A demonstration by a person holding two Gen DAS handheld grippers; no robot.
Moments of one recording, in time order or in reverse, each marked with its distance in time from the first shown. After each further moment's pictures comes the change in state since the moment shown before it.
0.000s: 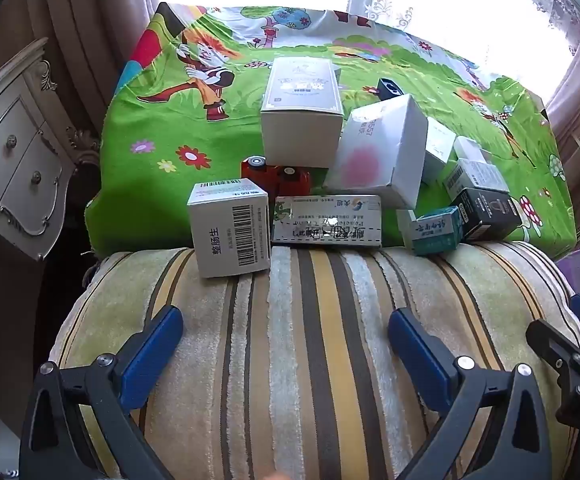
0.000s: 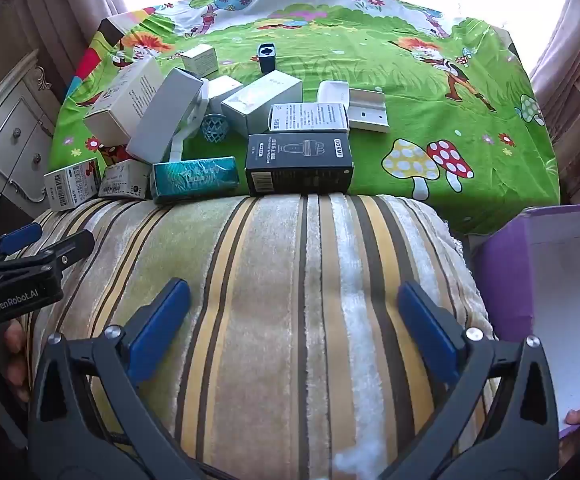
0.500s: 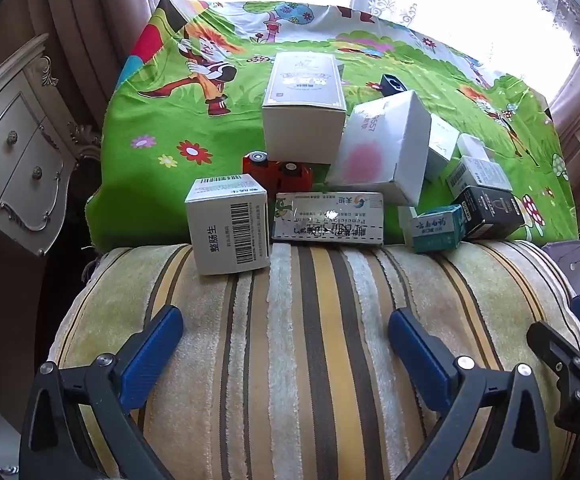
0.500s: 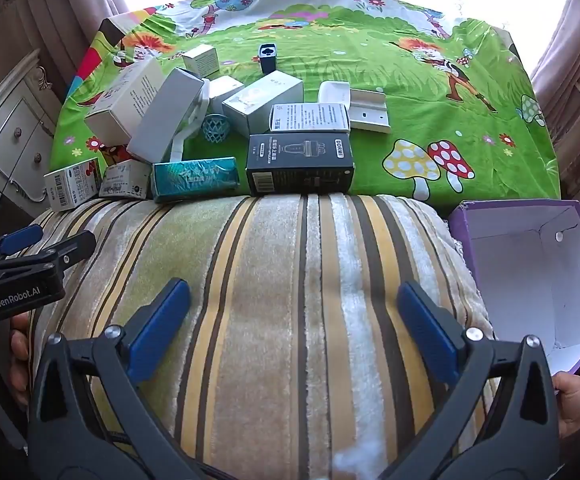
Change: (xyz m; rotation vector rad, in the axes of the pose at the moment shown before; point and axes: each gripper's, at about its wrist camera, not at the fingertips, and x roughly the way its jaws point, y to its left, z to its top) left arm 0.005 0.002 -0.001 -0.012 0.028 -0.004; right arm 0.000 0.001 0.002 0.000 0.001 -0.006
